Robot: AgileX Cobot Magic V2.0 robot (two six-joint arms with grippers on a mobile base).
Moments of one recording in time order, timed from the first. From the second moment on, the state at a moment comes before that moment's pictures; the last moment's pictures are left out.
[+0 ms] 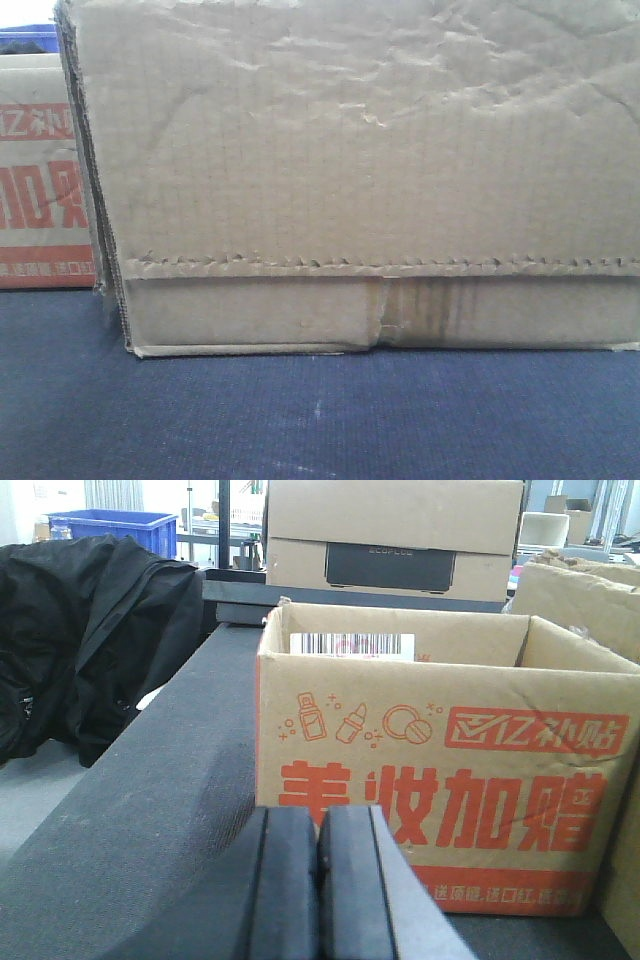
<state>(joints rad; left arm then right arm) 0.01 0.00 0.00 -0.03 0.07 0.00 0.05 0.00 0.00 0.15 0.10 -0.07</state>
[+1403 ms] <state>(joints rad) 0.01 0.06 -0.40 -0.03 0.03 0.00 0.05 0.05 -0.41 0.12 0.11 -0.07</state>
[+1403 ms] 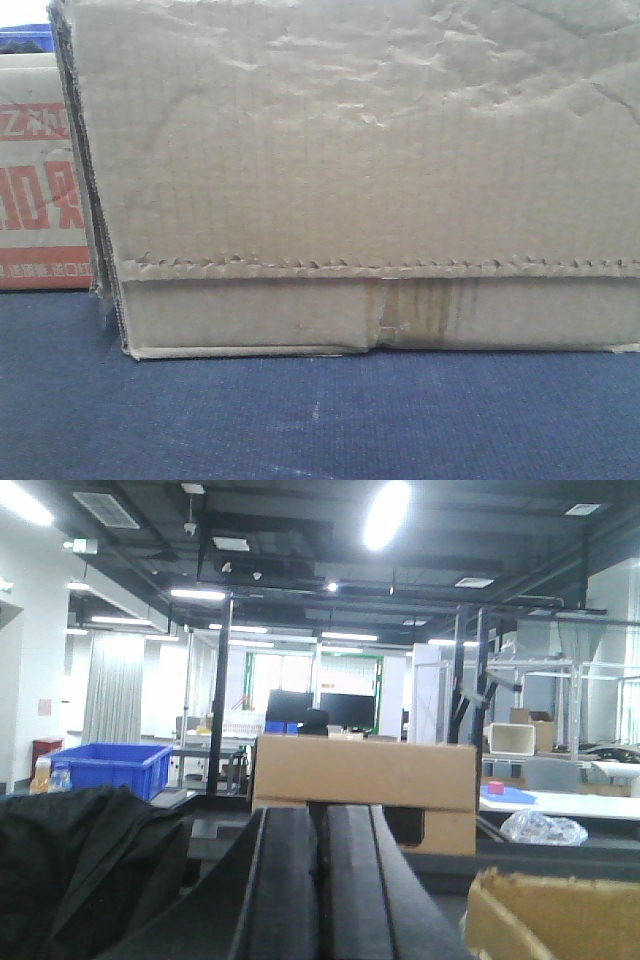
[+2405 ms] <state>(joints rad) 0.01 1.15 -1.36 -0.04 1.06 0.04 0.07 0.53 -0.69 0.11 0.26 -0.07</state>
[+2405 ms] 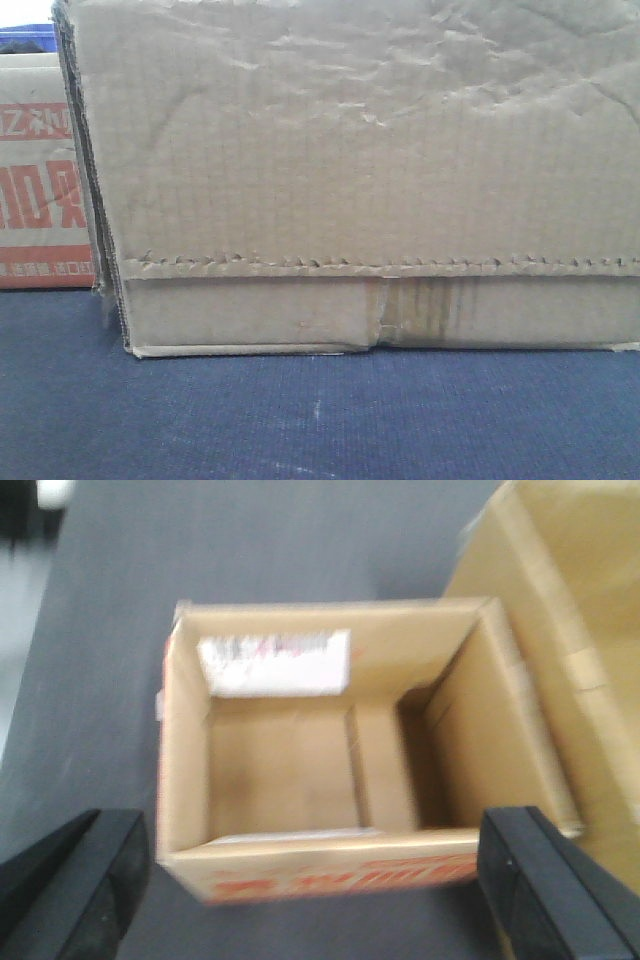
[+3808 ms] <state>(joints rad) 0.10 1.80 -1.65 0.03 1.20 0.18 0.08 0.53 -0.69 0.11 0.27 -0.07</state>
